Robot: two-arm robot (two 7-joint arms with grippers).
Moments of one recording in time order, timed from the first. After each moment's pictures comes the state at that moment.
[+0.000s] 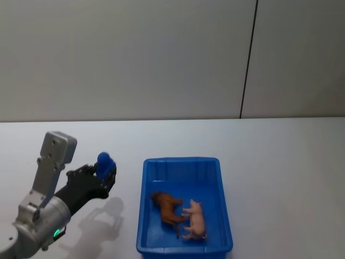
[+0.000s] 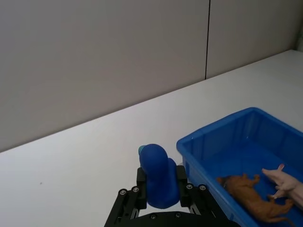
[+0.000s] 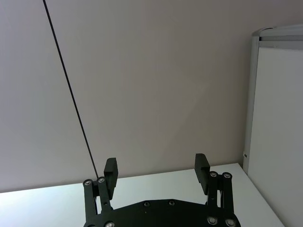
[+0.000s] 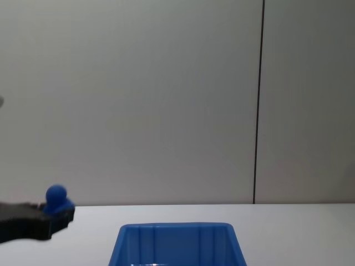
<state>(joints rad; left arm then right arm) -0.11 0.55 0.30 -1.60 -0.46 0.18 -0.13 0.13 0.39 0.02 -1.62 0.51 0.13 0.00</state>
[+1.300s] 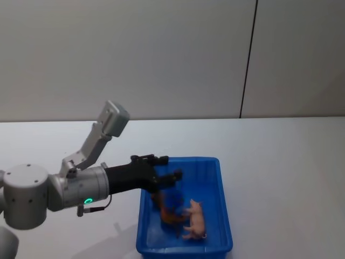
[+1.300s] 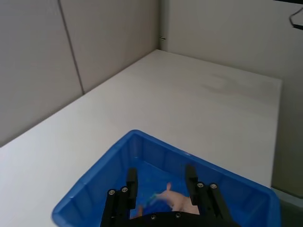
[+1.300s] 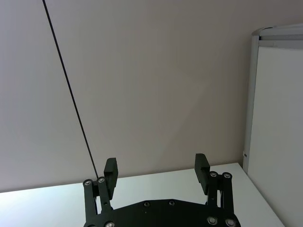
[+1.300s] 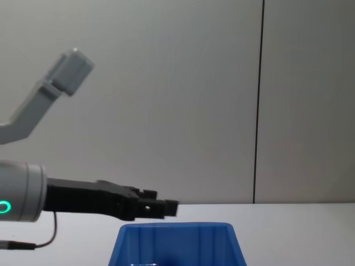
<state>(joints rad) -0.39 0.44 0.35 -1.40 -0.35 0.32 -0.75 0.13 0.39 0.02 -1.62 0.51 0.13 0.00</state>
